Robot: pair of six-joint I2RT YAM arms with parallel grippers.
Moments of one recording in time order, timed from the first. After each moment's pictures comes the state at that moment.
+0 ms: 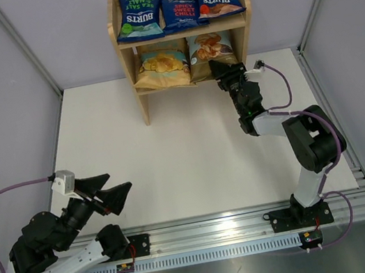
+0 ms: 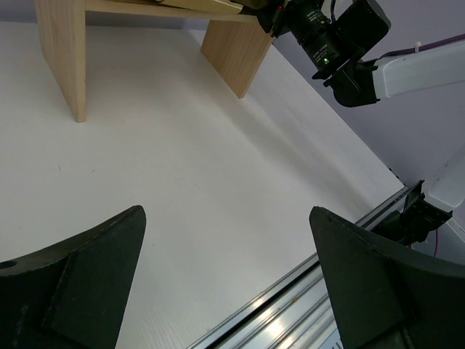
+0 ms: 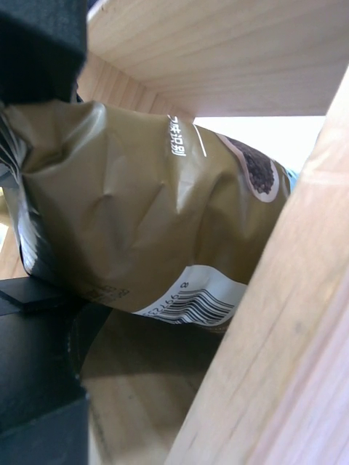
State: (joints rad) left arm -1.13 0.08 0.82 -0.79 -0.48 -0.42; right arm 0.37 1.78 0.91 1.13 0.23 1.15
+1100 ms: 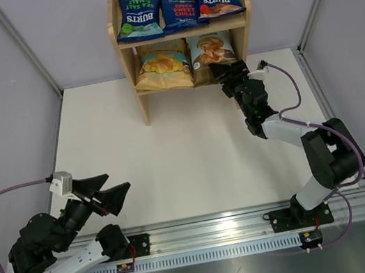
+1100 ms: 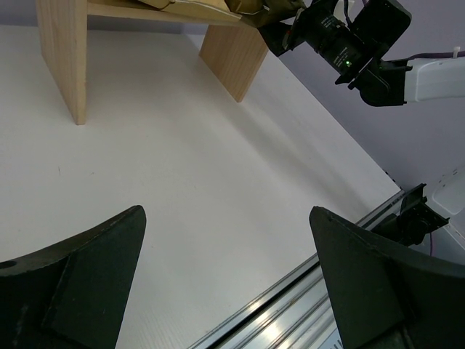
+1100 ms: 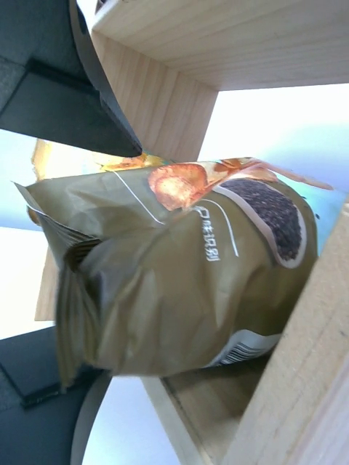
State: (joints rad) left arm -1.13 0.07 0.82 -0.79 -0.48 -0.42; right arm 0.37 1.59 0.87 0.82 0.20 1.15
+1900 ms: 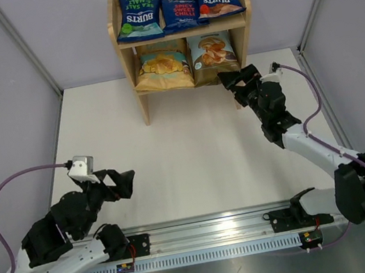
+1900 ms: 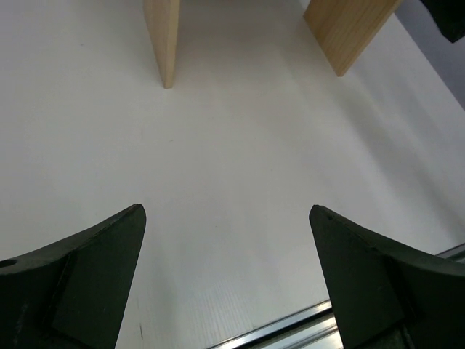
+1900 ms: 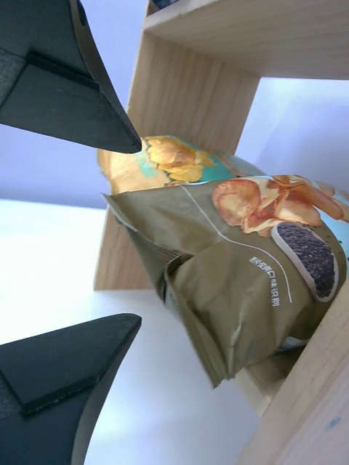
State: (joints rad) left arm -1.07 0.29 0.84 -0.85 -0.65 -0.45; right arm 0.34 1.30 0.79 0.50 0.11 1.11
